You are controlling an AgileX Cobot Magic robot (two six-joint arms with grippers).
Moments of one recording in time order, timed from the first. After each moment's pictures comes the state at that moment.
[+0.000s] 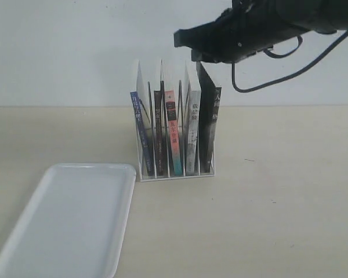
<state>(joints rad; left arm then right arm) -0.06 0.00 0.00 0.16 0.34 -0.26 0.46 1.78 -1.51 0.34 0.38 -0.14</state>
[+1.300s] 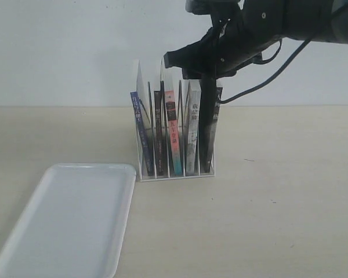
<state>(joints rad) -0.06 0.00 0.00 0.16 0.34 -0.26 0.50 1.90 -1.59 0.00 0.44 0.16</state>
